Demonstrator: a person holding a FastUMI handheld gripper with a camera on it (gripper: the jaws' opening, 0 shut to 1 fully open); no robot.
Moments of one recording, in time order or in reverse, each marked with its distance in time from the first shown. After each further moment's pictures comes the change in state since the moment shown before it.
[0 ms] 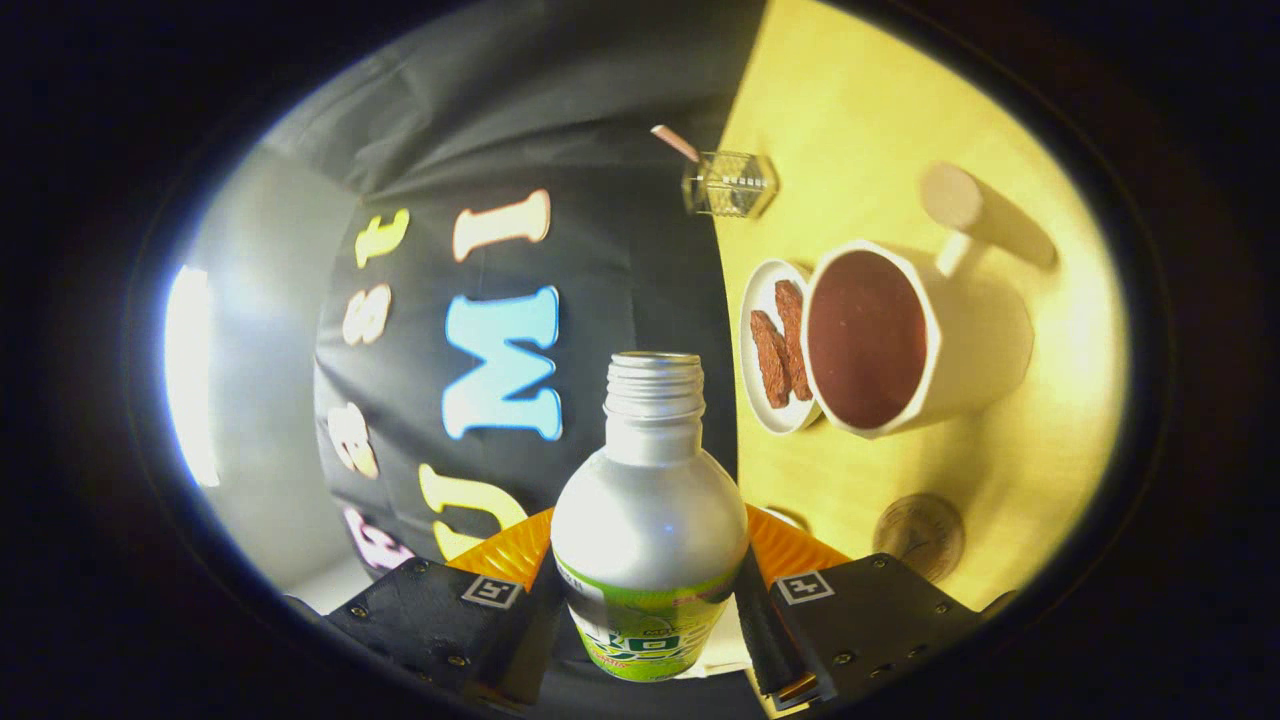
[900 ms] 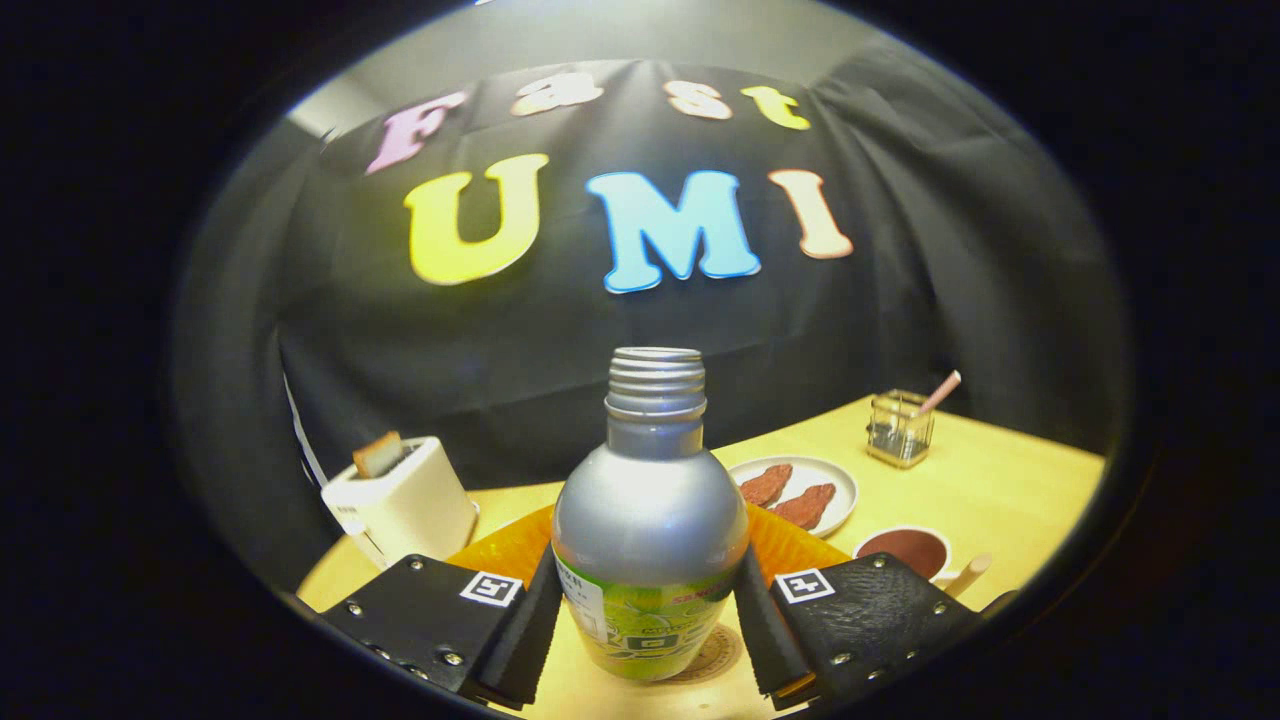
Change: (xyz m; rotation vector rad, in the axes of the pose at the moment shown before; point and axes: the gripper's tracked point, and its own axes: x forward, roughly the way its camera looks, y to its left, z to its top) arm 0.002 0.005 -0.049 -1.451 0.005 -0.161
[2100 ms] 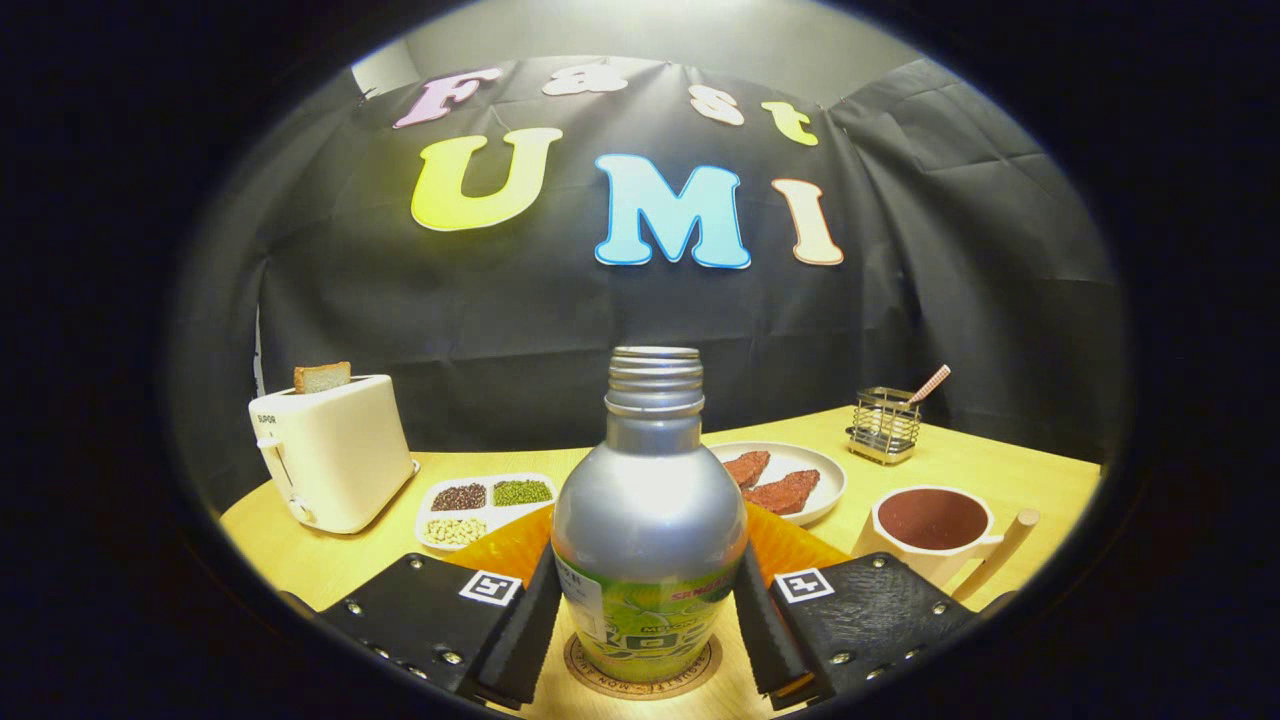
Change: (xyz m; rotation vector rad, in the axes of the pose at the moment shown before) arm 0.034 -0.012 -0.064 -0.026 -0.055 -0.066
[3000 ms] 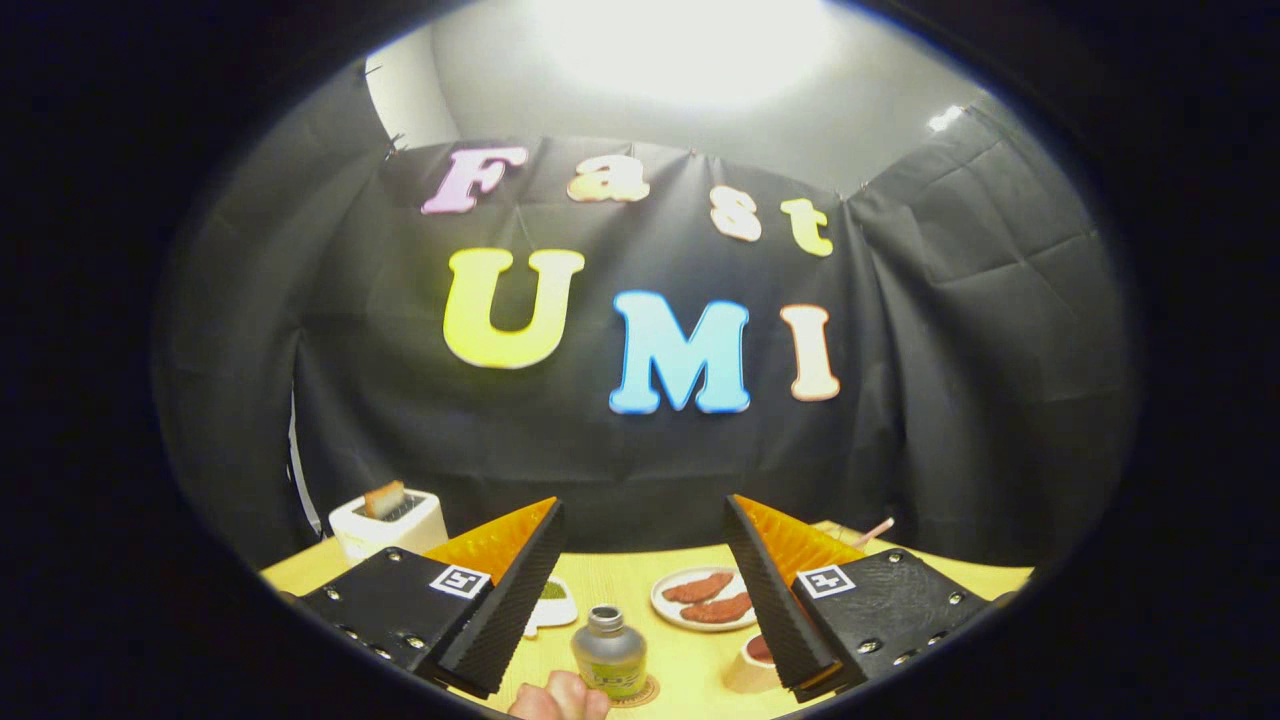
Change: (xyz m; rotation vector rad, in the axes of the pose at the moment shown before) arm -0.122 -0.035 0.238 -0.045 -0.280 -0.010
